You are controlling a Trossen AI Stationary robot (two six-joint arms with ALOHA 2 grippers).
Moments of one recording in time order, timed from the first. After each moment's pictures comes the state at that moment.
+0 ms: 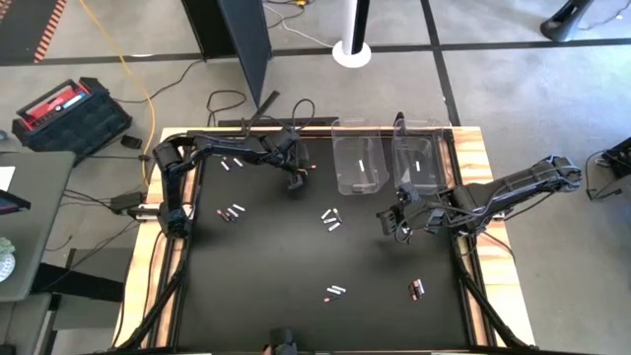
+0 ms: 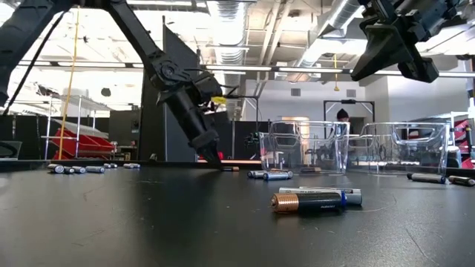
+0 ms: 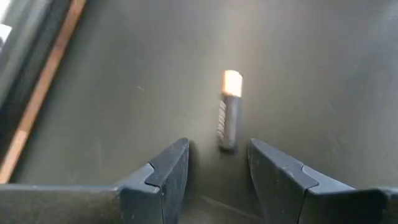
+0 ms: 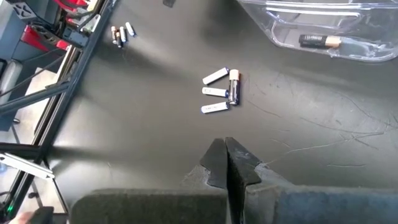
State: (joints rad) left arm 0.58 1.93 1.12 -0.07 0.07 0.36; right arm 0.28 1.00 0.75 -0.54 0.42 1.28
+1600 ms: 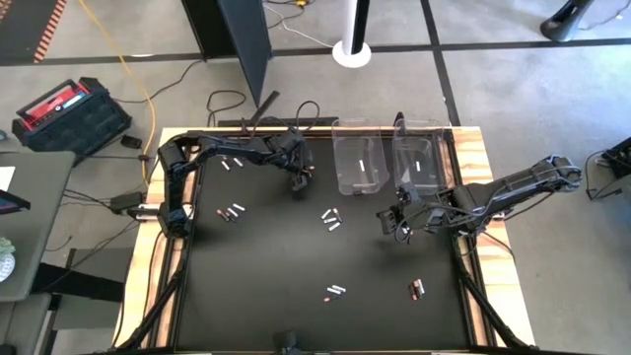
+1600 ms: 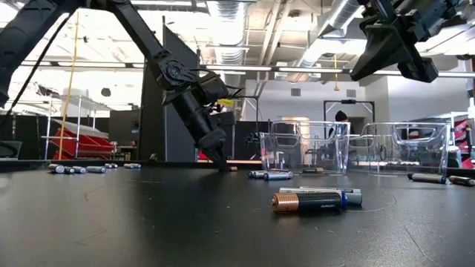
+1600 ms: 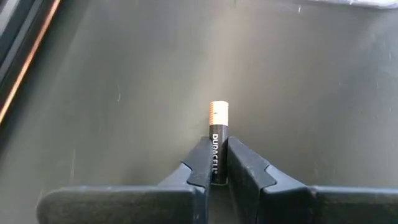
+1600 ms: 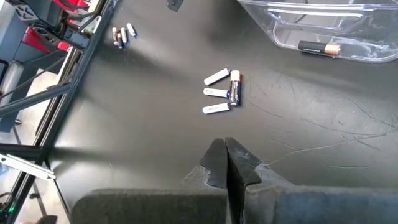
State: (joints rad) left arm 0.56 1.96 1.17 -0.15 0.08 0.30; right arm 0.28 1.00 0.75 -0.54 0.42 1.28
